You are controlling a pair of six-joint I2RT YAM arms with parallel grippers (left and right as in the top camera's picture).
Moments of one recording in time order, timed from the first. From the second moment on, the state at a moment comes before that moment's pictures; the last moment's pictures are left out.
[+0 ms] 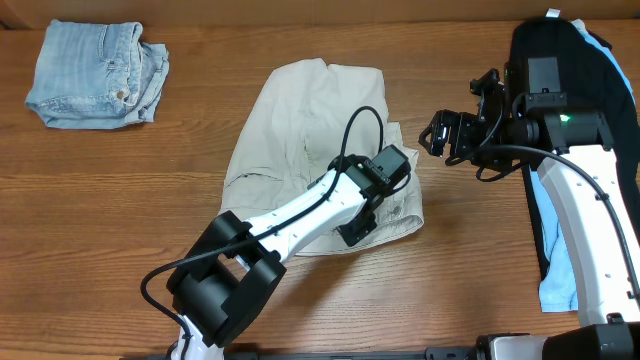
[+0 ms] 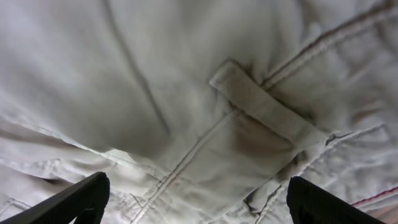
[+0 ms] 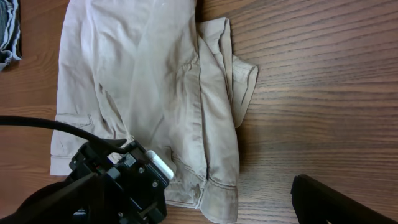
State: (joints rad) left arm -0.82 1.99 1.43 -0.95 -0.26 0.09; right arm 0.05 1.52 1.46 -1.11 -0.35 0.24
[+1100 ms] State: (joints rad) left arm -0.72 1.99 1.37 -0.88 -0.39 -0.02; right arm 0.05 1.52 1.46 -1.10 -0.34 0.23
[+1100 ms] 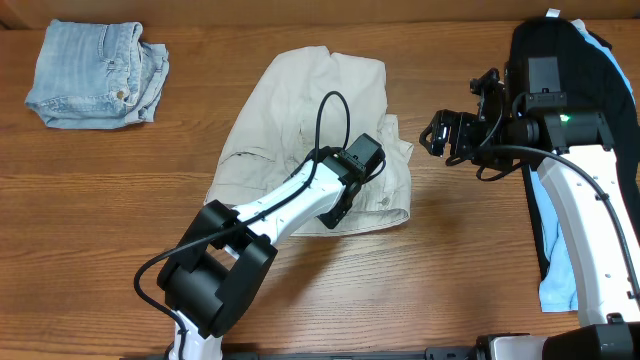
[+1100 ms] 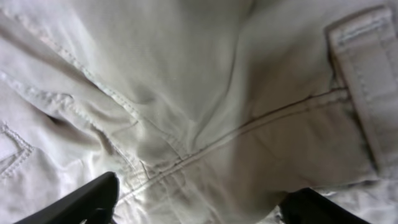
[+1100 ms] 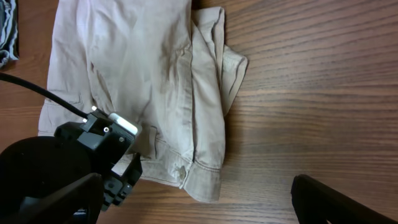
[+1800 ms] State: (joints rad) left arm -0.59 1.99 1.36 -0.83 -0.37 -0.14; right arm 0.05 1.52 1.46 -1.09 -0.34 0.23
